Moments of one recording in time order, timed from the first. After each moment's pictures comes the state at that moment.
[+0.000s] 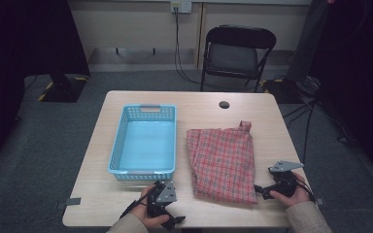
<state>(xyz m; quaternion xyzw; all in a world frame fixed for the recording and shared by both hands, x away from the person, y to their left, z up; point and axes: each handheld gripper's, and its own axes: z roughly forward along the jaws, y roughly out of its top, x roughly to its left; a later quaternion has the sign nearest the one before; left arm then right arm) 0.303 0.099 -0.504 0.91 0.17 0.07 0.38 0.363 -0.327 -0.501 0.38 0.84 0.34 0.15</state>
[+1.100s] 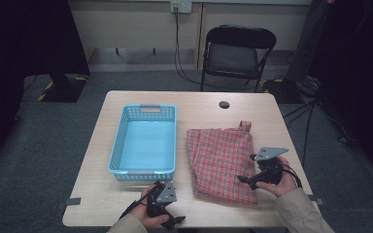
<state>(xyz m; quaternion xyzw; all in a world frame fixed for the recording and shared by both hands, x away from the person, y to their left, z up) 0.303 0.099 -0.504 0.91 0.17 0.07 0.38 0.387 -0.271 -0.454 0.28 0.87 0.38 0.14</state>
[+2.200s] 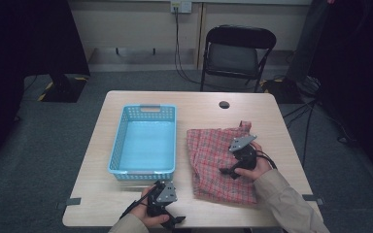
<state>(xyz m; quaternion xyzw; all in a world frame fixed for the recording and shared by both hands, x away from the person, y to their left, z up) 0.303 0.099 -0.504 0.91 0.17 0.07 0.38 0.443 -0.216 -0.476 0.20 0.91 0.34 0.11</state>
